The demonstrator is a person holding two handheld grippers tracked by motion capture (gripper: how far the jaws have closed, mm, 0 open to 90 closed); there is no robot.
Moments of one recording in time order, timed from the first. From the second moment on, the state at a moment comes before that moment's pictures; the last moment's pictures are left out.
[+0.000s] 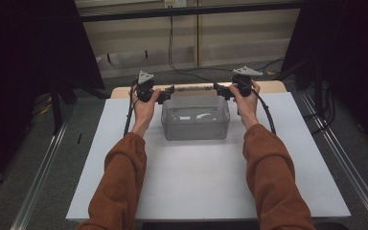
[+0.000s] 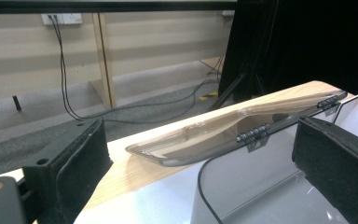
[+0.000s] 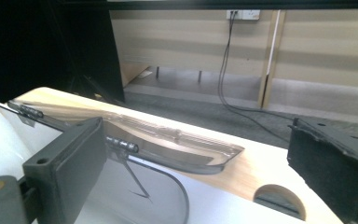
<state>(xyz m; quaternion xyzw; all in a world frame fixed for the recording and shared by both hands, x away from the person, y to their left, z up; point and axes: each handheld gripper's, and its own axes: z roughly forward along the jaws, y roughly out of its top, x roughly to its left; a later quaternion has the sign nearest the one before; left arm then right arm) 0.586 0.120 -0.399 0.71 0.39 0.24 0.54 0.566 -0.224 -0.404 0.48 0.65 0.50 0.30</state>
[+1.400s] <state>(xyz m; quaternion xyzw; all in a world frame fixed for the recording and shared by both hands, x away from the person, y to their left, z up) 0.502 0.132 -0.396 0.68 0.36 0.27 0.58 0.478 -0.227 -0.394 0.44 0.63 0.51 0.38</state>
